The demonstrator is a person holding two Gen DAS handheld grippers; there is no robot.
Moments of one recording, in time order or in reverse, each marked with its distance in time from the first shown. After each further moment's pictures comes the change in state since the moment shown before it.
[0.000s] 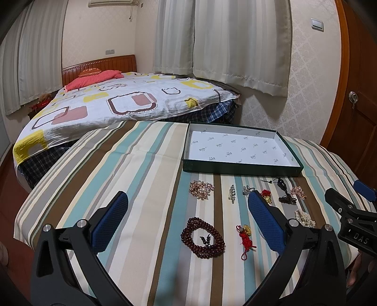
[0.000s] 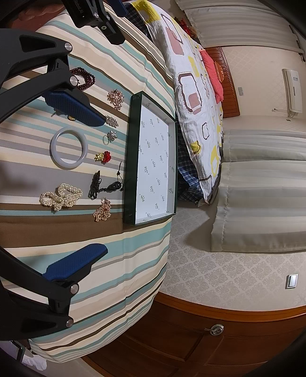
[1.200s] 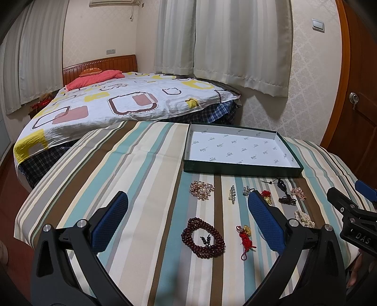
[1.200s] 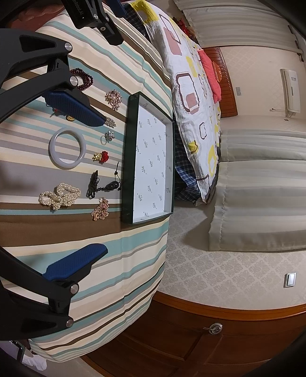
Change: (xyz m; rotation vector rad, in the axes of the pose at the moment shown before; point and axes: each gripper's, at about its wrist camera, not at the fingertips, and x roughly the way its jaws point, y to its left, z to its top) left arm 0.001 0.000 -0.001 -0.005 0.002 -0.001; right arm -0.005 0.000 0.004 0.001 -0.008 -0.001
